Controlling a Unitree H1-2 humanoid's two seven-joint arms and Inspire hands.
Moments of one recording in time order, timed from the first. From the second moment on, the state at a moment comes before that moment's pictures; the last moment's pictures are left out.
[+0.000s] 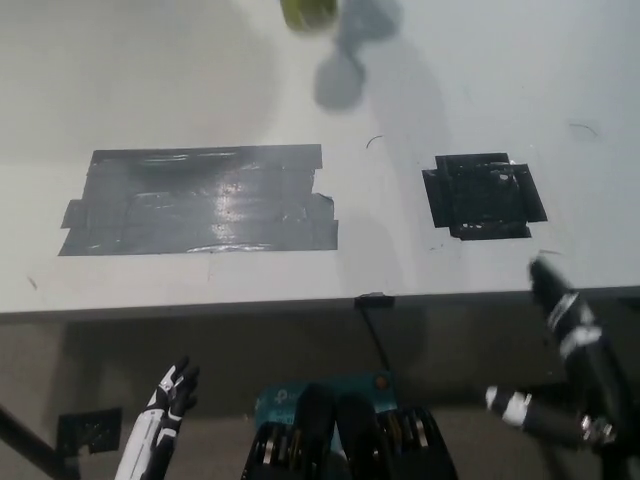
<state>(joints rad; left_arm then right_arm) 0.15 0.11 -0.04 -0.03 0.08 -0.11 -0.03 0.03 -0.13 0.04 -0.42 -0.04 -0.06 0.11</state>
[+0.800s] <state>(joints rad) 0.15 0.10 -0.04 -0.03 0.08 -0.11 -0.03 -0.62 -0.13 0.04 0.05 0.00 0.37 0.14</state>
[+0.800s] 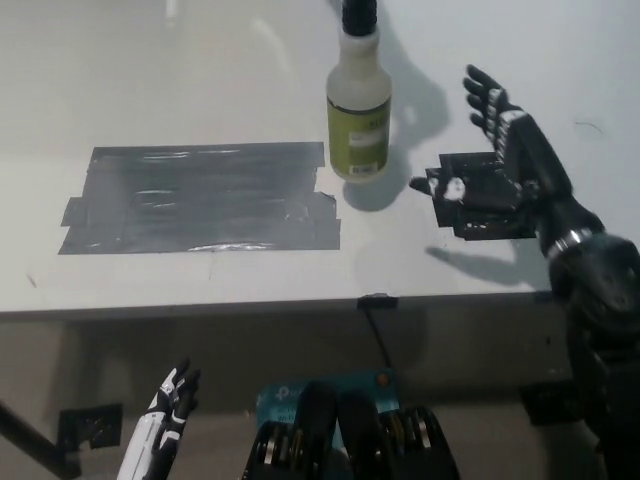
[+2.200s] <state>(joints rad) 0.14 0.10 -0.04 -0.04 0.09 -0.12 -0.03 -0.99 0.02 -0.01 0.80 0.06 0.23 0.13</state>
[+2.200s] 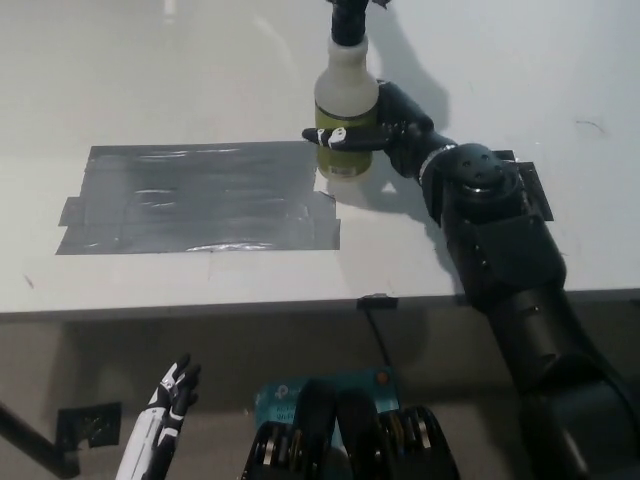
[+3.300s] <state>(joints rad) 0.12 0.11 -0.03 -0.04 0.09 -0.12 -0.03 -0.86 -0.21 -0.08 0.75 -0.01 -0.02 0.01</state>
